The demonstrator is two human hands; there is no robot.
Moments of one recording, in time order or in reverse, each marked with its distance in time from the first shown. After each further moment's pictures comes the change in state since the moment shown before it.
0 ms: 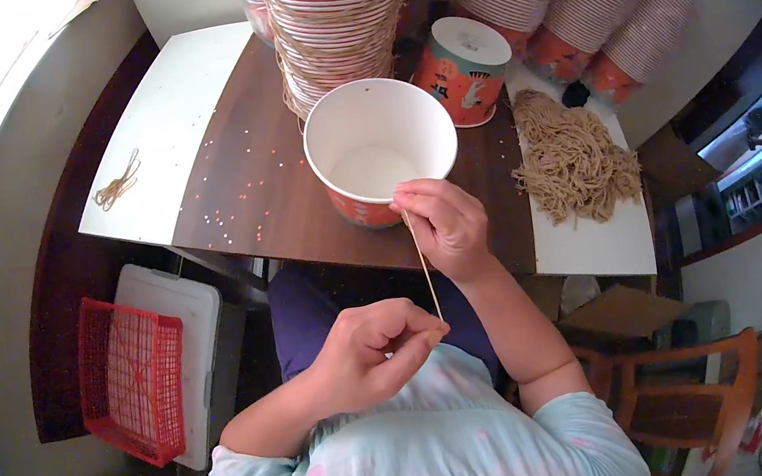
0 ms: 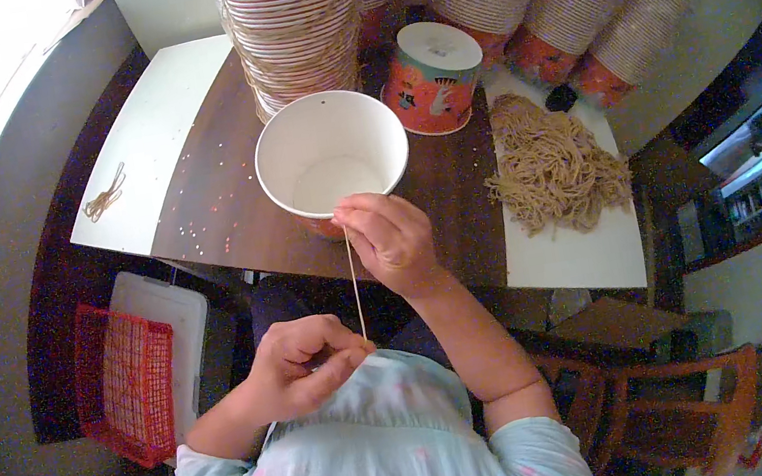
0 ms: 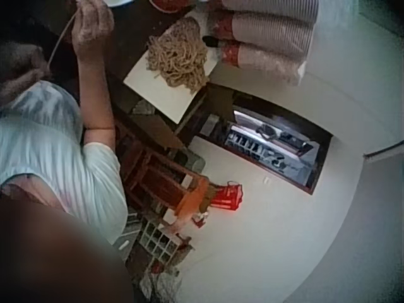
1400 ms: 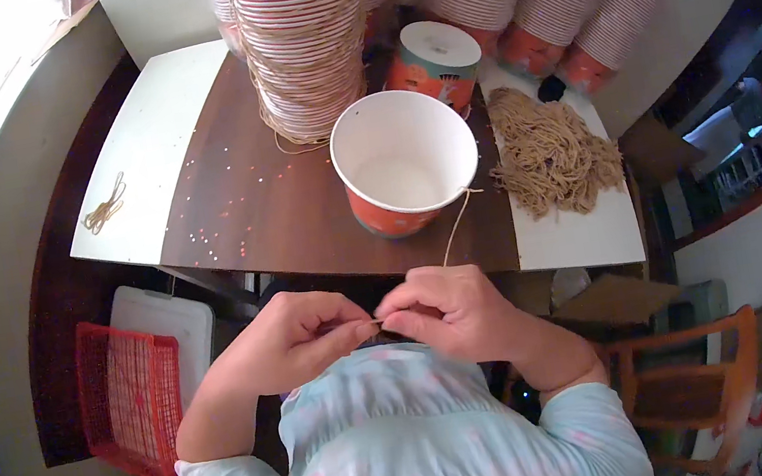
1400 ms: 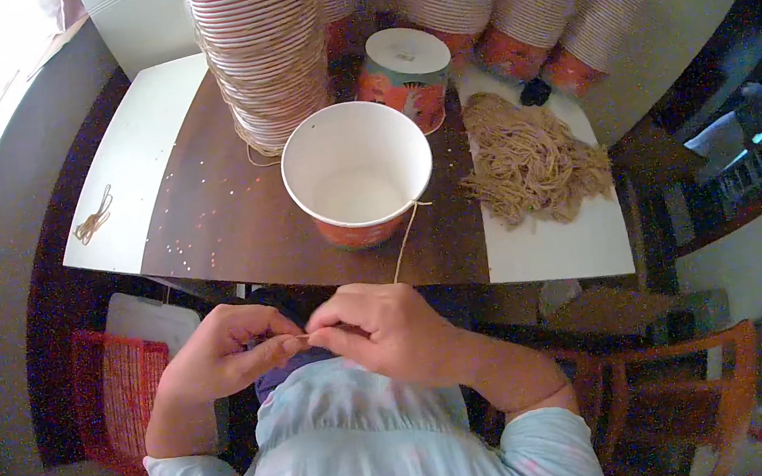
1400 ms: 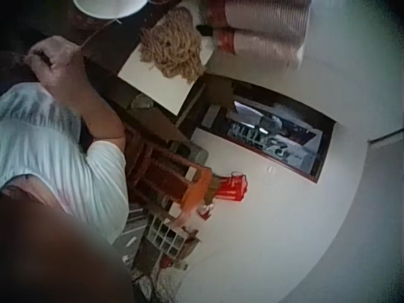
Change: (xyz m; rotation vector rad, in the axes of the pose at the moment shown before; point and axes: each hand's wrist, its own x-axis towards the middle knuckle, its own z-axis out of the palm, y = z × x) left_hand 0.005 0.018 -0.049 0.072 -0.195 -0.350; right_hand 0.015 -0.087 -0.070 0.412 -0.521 0.448
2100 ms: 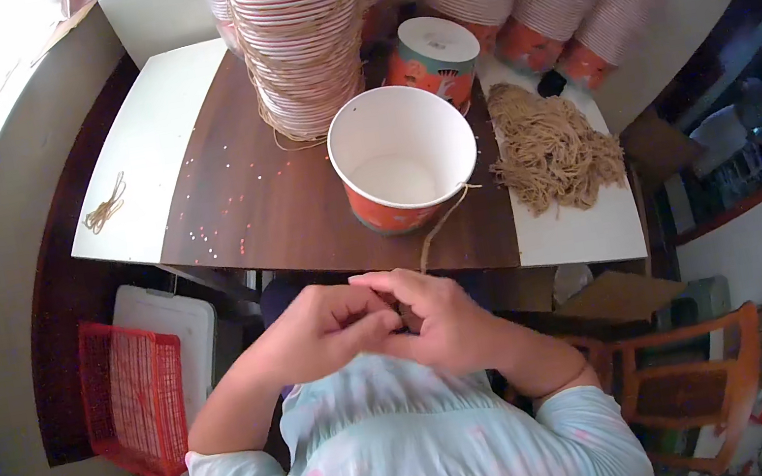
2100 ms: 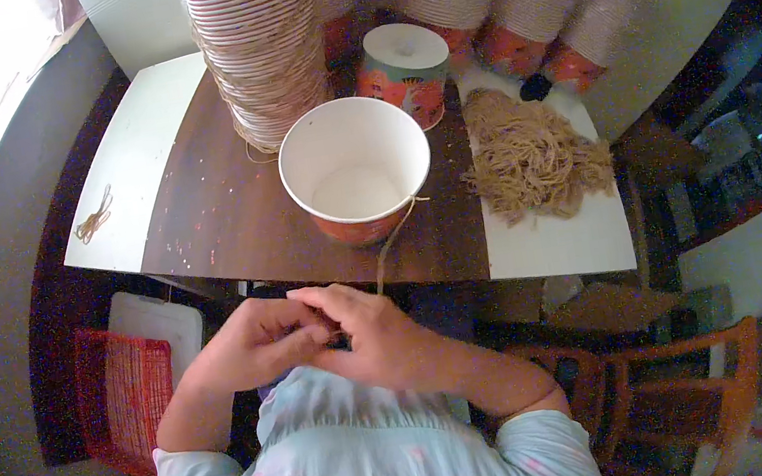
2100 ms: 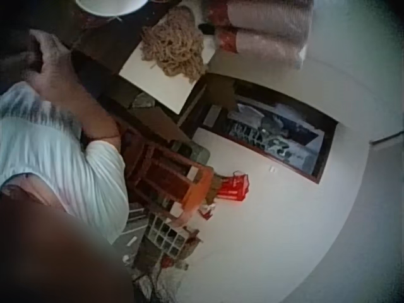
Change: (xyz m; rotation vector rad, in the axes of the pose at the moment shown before) left_hand 0.019 -0.016 0.018 -0.092 -0.037 0.113; right_hand -0.009 0.010 0.022 0.102 0.008 0.081
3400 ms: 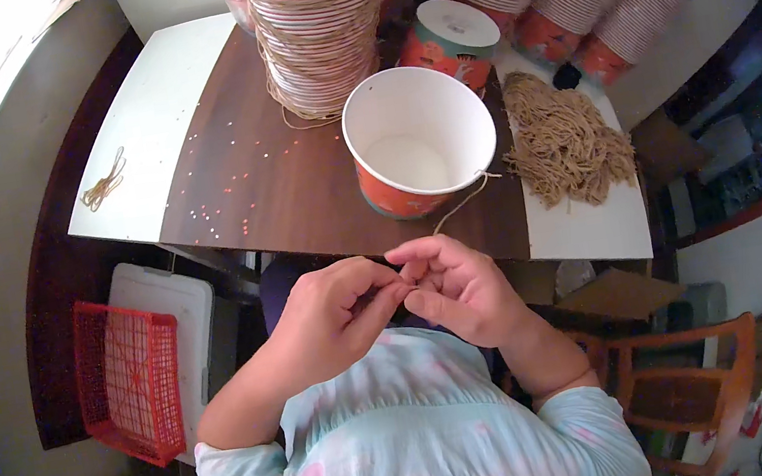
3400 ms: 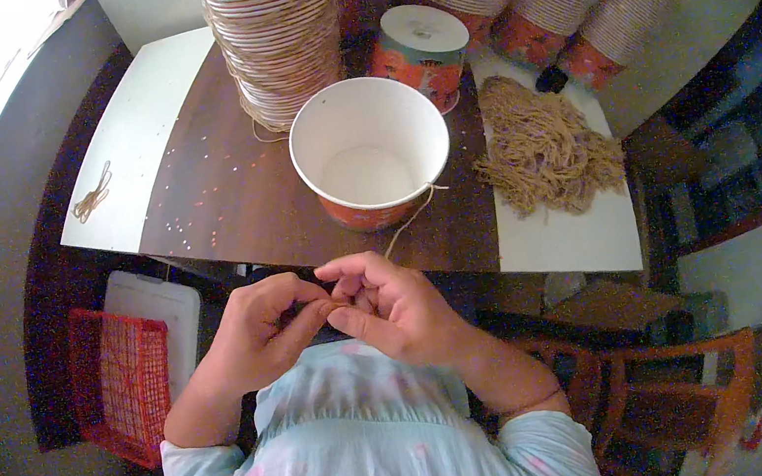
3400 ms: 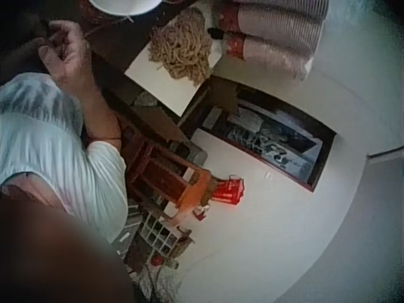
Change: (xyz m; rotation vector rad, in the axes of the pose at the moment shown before) left_hand 0.002 0.005 0.010 0.328 0.325 0.196; right_hand -0.002 0.012 -0.012 0.722 -0.047 0.330
